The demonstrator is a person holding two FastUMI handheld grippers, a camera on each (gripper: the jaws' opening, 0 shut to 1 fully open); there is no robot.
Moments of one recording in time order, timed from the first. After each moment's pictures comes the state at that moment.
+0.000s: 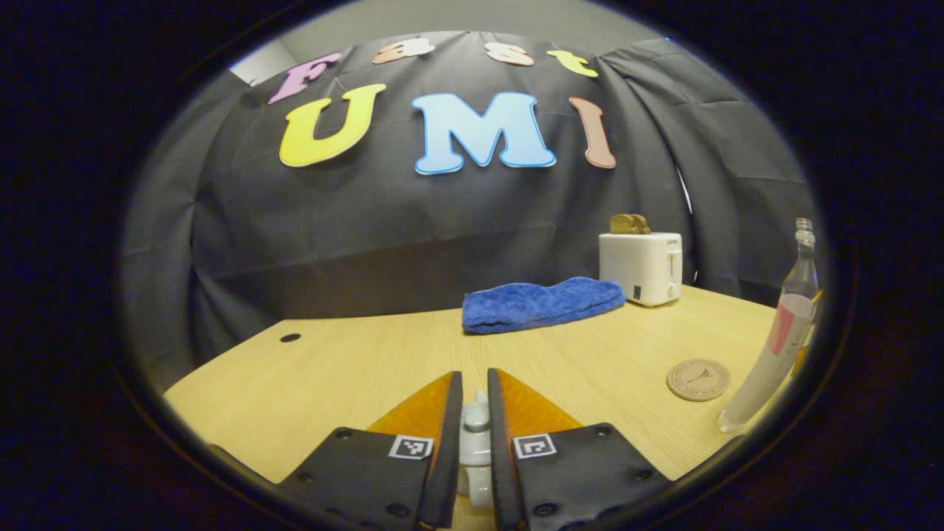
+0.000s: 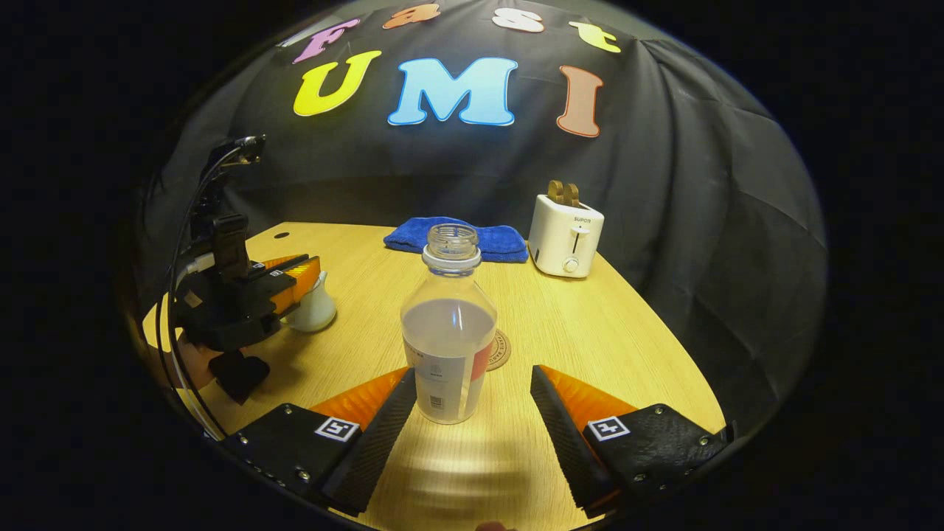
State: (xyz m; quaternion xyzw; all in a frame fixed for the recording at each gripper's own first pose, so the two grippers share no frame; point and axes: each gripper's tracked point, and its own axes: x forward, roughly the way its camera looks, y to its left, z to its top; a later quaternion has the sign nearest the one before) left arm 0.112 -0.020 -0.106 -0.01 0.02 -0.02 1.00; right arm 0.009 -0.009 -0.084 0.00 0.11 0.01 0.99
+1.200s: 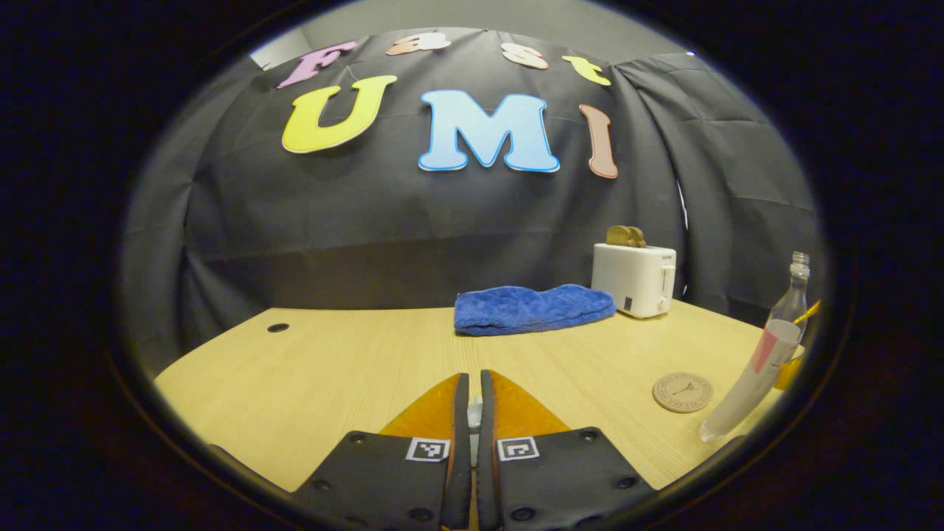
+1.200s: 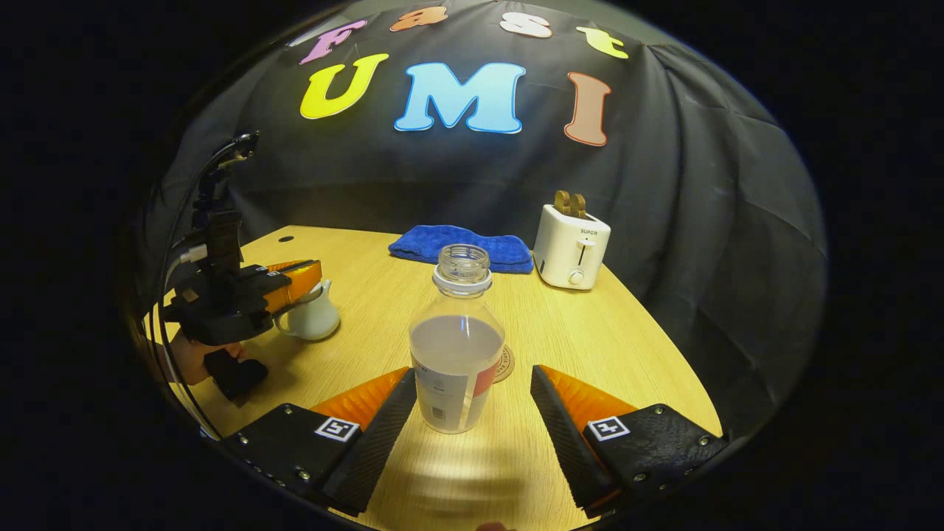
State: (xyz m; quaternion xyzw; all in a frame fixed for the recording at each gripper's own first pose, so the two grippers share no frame) left arm 0.112 -0.016 -0.095 -0.04 0.02 -0.04 1.00; right arm 0.017 -0.005 -0.070 -0.01 0.10 0.02 0.99
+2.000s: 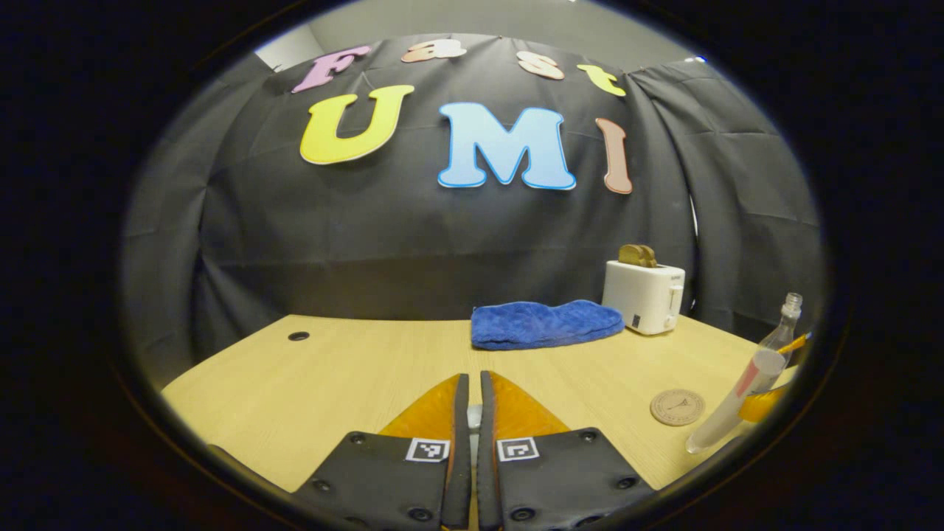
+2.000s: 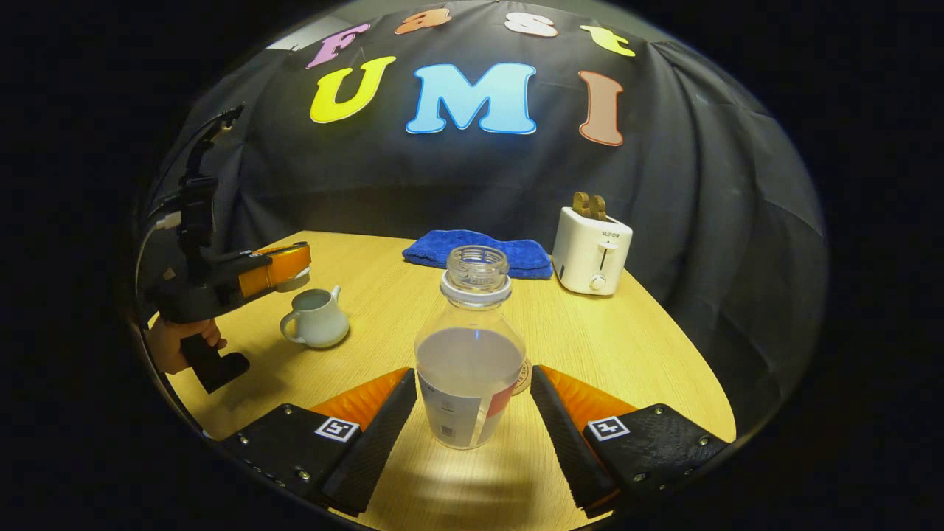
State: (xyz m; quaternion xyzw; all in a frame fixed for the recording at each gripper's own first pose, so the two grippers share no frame) left arm 0.090 0.013 -0.061 -0.06 0.01 -0.01 1.00; right arm 0.042 0.006 -0.073 -0.01 0.09 0.06 0.99
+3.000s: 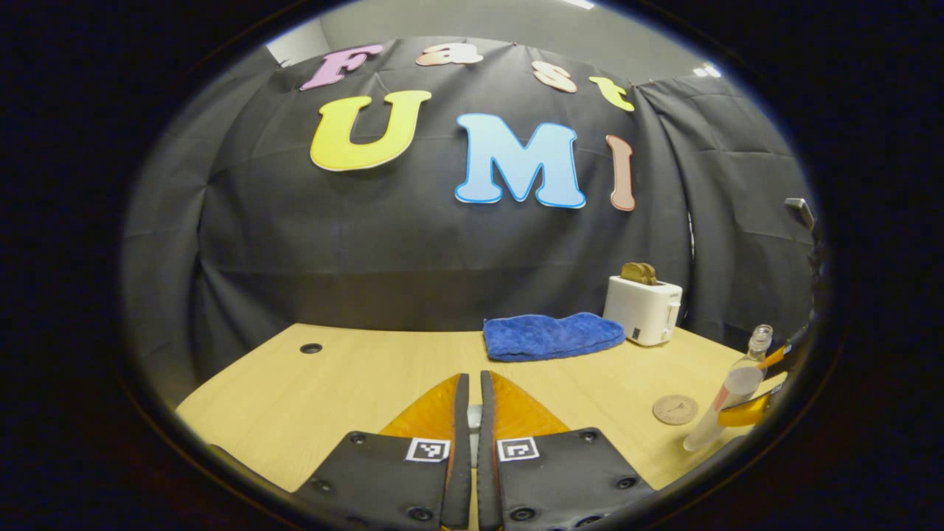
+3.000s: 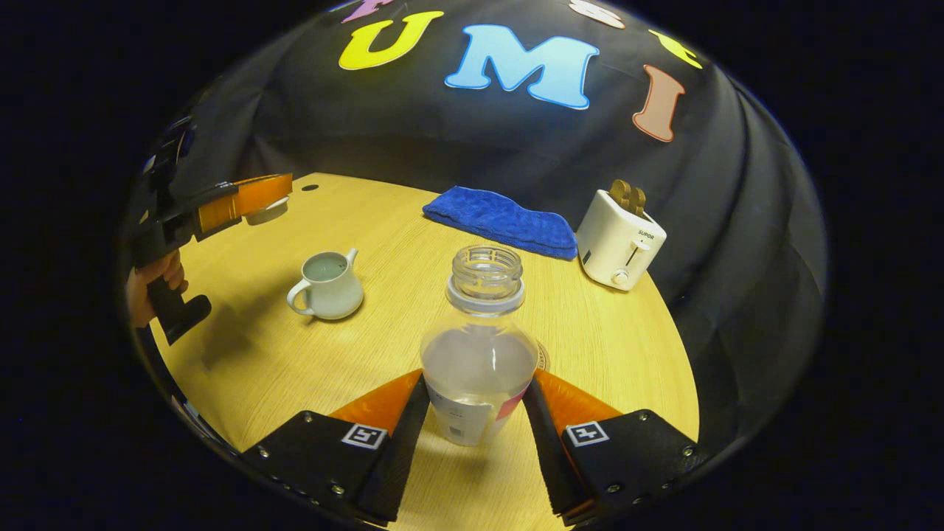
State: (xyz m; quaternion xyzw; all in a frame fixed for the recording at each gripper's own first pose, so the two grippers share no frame) left arm 0.080 0.074 -0.038 -0.06 0.01 -0.04 1.00; right arm 0.049 0.039 -0.064 -0.11 0.20 0.05 0.97
